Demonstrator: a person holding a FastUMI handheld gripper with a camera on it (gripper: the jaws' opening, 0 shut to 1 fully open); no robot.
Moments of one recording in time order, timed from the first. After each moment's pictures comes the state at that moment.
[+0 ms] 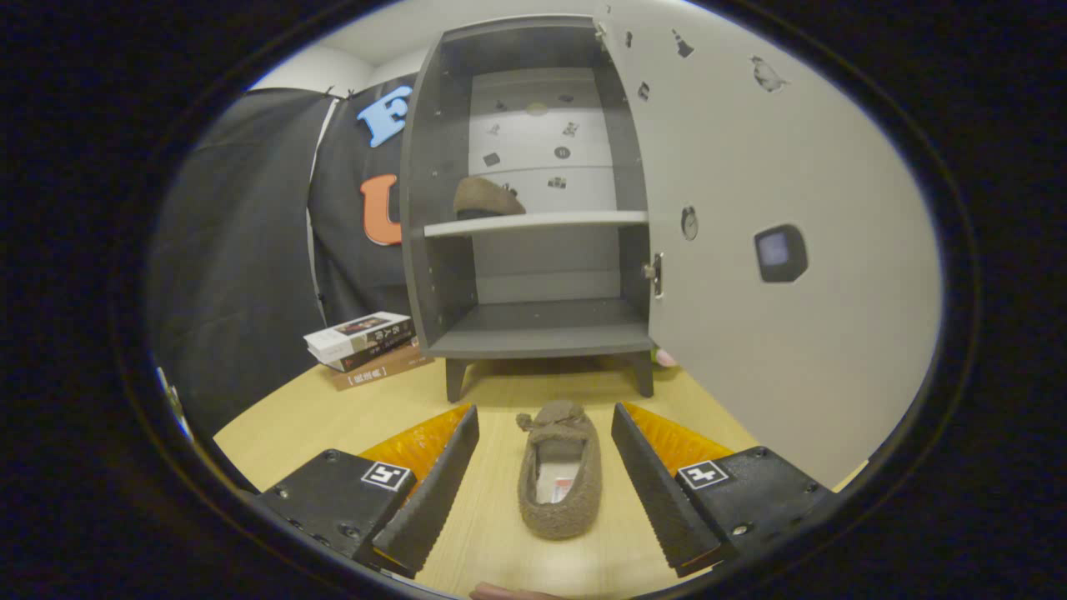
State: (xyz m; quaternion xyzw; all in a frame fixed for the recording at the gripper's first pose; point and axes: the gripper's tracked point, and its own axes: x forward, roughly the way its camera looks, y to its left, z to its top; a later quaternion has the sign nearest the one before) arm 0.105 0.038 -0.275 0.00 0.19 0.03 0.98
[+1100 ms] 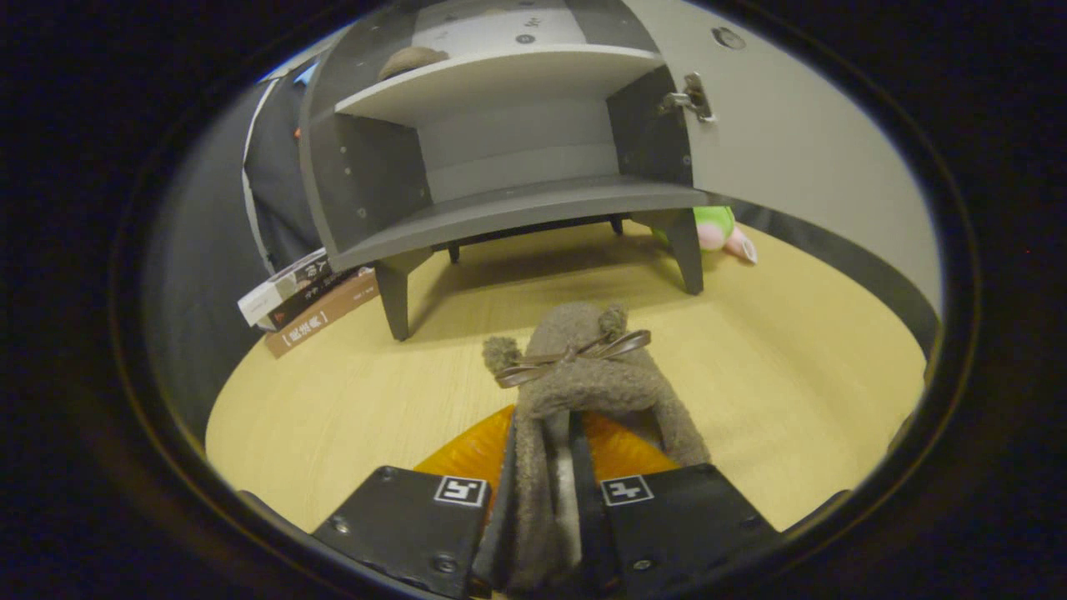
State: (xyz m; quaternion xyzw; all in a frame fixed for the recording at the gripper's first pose) arm 0.187 0.034 -0.397 0.08 0.31 0.00 0.95
